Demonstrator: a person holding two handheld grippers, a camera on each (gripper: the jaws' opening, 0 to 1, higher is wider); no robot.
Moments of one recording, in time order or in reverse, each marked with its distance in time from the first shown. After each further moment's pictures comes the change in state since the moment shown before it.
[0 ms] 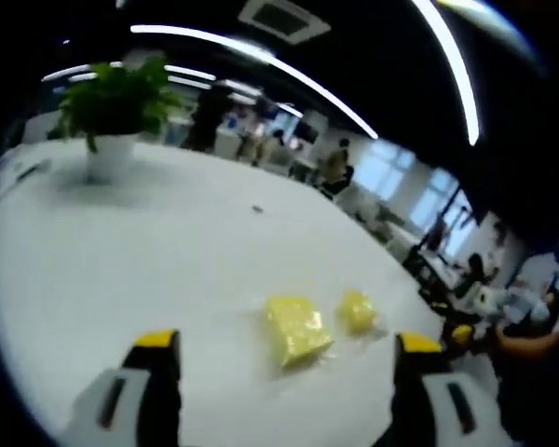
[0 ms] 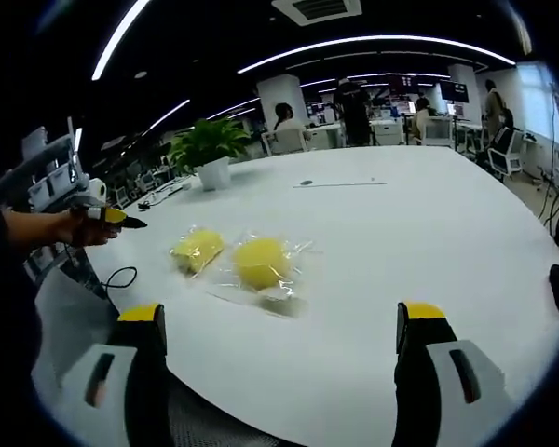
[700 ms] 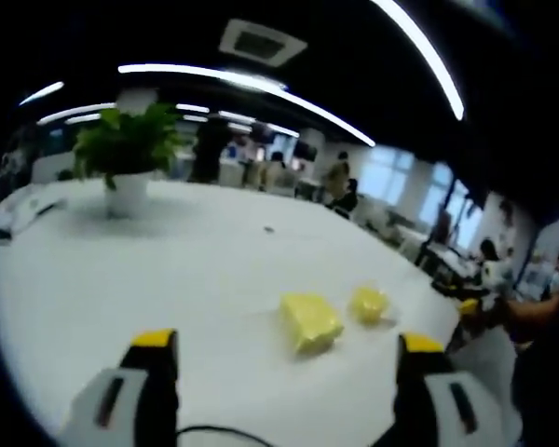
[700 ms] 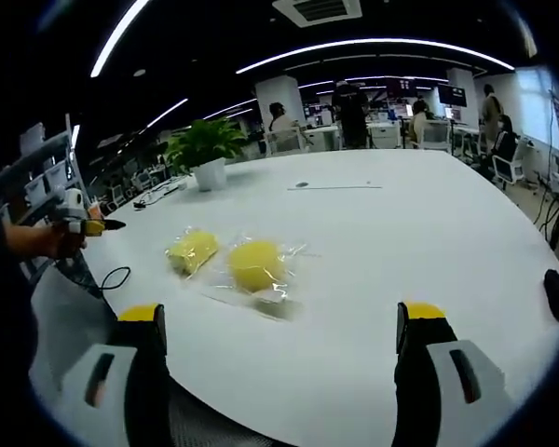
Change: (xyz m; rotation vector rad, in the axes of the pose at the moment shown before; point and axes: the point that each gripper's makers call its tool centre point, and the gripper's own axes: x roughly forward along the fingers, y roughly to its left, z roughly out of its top) left arm -0.049 -0.013 -0.017 0.087 -0.098 0.068; right arm -0.001 -0.005 0.004 -0.016 -0.005 -0.024
